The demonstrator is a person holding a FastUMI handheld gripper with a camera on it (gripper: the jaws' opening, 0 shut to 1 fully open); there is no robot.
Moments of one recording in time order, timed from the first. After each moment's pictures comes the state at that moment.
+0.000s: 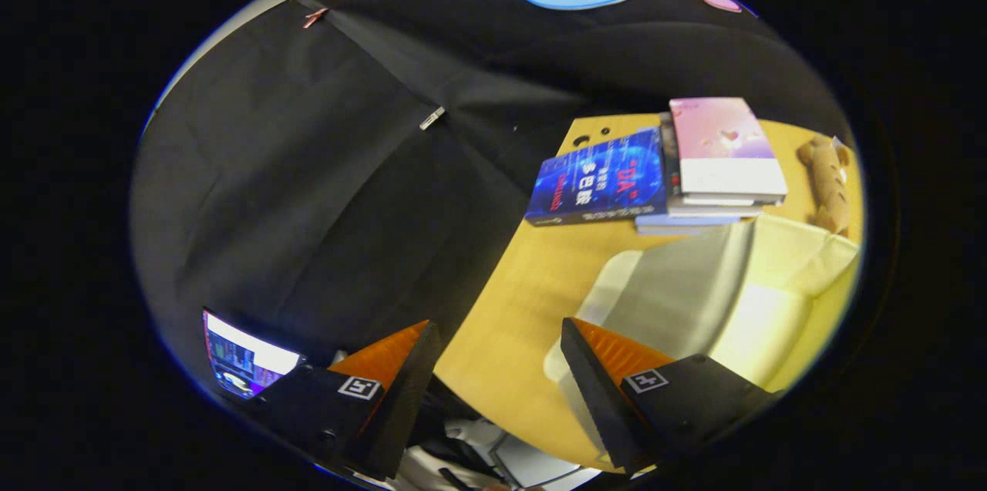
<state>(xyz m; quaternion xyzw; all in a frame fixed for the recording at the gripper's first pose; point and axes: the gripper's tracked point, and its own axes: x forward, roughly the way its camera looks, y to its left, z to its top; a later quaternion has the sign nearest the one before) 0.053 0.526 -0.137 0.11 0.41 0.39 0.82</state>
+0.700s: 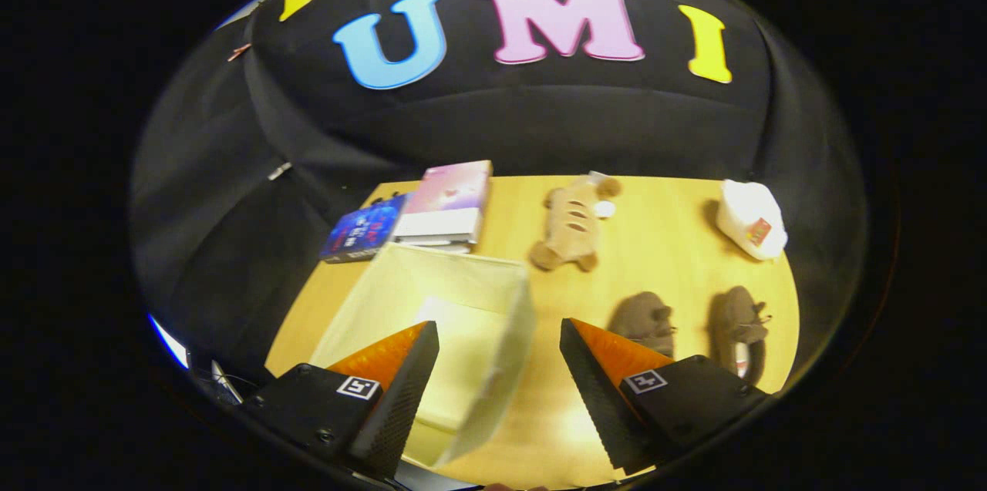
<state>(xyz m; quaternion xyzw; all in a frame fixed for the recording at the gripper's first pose) 0.113 0.168 -0.175 0.03 0.34 0.13 0.93</state>
